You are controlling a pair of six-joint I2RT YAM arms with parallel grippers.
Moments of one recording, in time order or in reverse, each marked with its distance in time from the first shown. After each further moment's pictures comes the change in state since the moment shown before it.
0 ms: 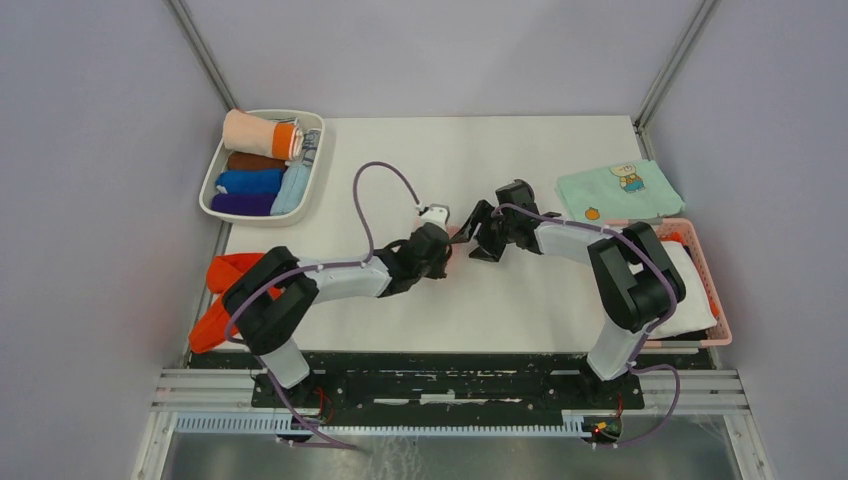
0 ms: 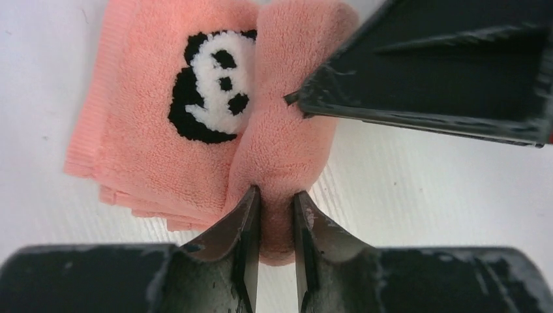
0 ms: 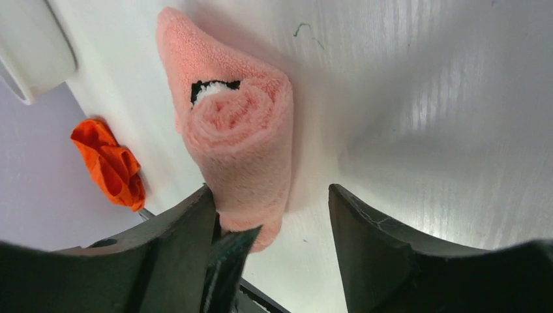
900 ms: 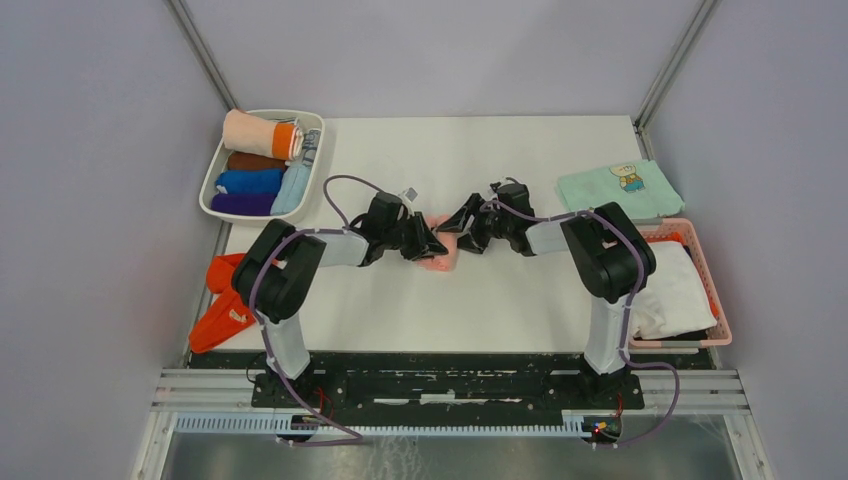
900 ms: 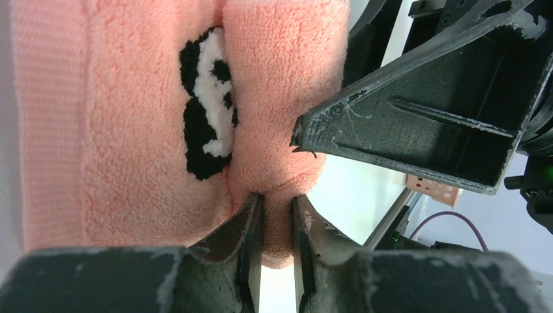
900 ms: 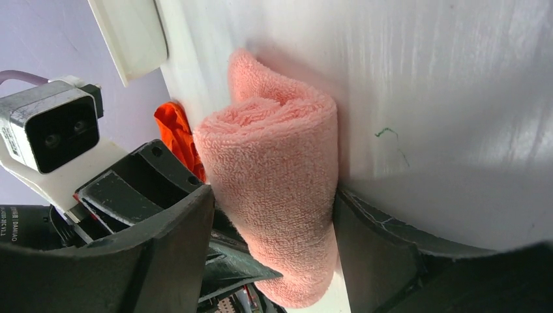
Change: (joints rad) left arm 0.405 0.137 -0.030 0.245 0.857 -0.345; right arm -0.045 0.217 -0.036 0.518 -0.237 0.116
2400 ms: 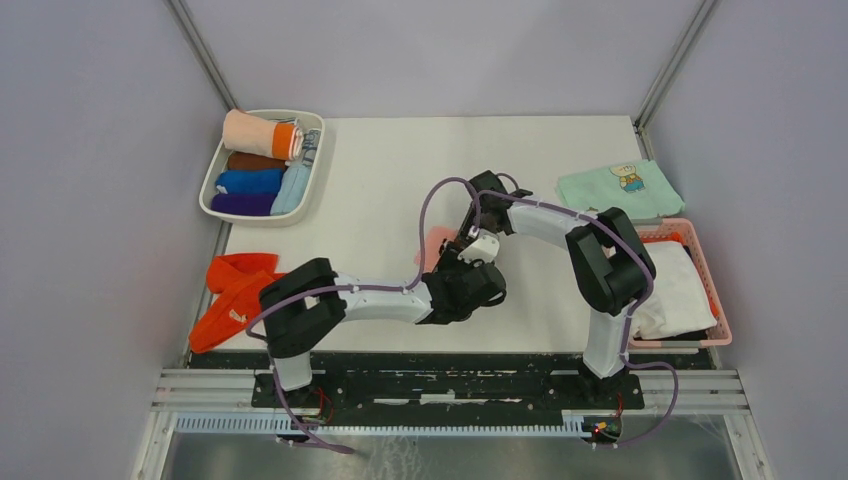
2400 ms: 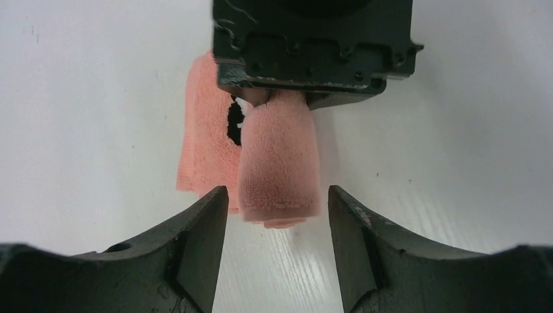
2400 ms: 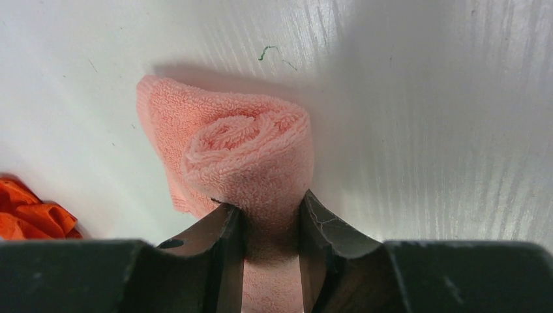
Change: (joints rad) left arm -0.672 -0.061 0.206 -0.407 -1.331 0.415; right arm 0.138 -0.061 0.325 -0.875 0.465 -0.113
